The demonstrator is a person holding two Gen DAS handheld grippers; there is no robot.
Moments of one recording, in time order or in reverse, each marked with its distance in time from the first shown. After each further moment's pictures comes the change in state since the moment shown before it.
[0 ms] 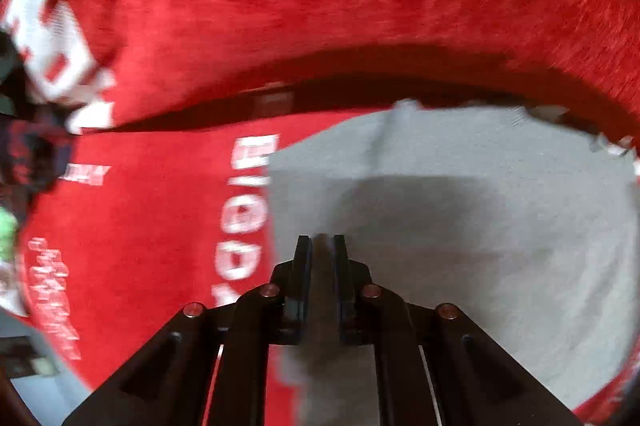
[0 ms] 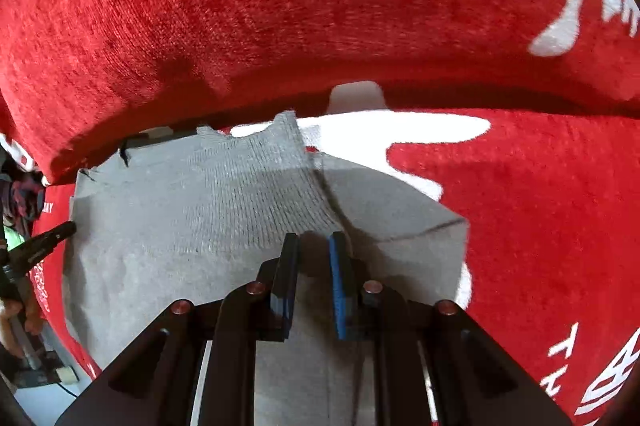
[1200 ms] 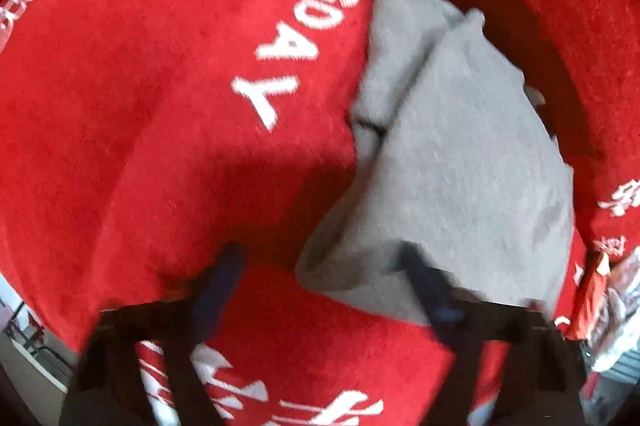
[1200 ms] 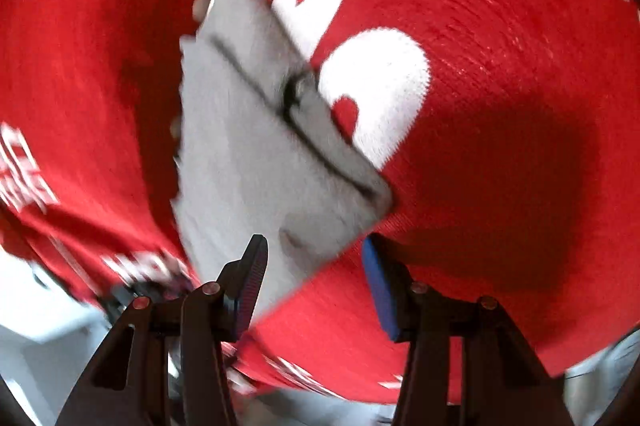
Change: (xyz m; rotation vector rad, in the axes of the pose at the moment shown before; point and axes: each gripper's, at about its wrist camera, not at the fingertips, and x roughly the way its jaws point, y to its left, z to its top) left arm 0.013 0.069 -0.148 -0.455 0.167 -0.404; right arm 0.007 -0.068 -0.220 0.903 -0.001 0.566
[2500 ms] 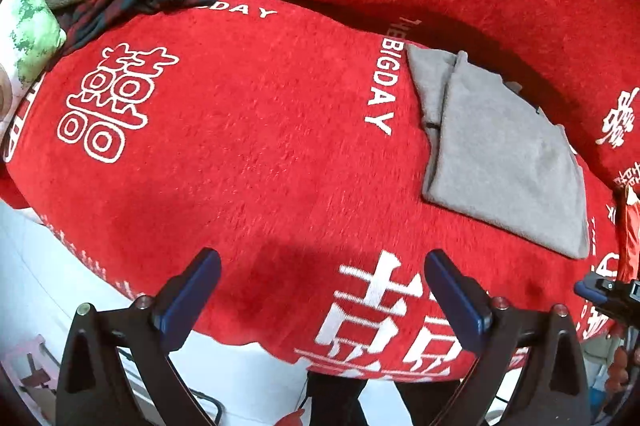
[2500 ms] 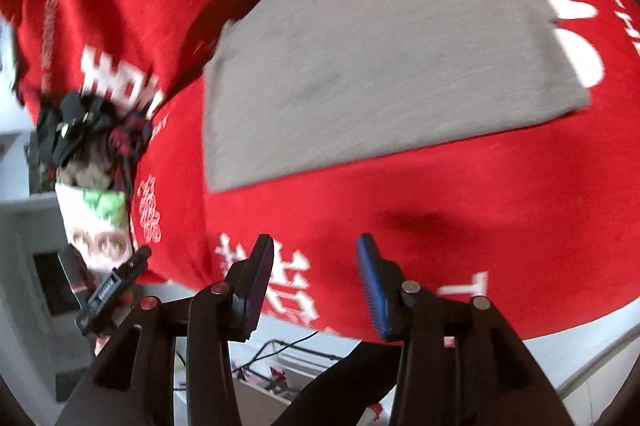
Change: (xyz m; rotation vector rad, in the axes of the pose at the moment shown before) left arm -0.141 0.095 -0.082 0.225 -0.209 0.127; right arm 0.028 0.117 -0.170 -0.666 0.260 -0.299
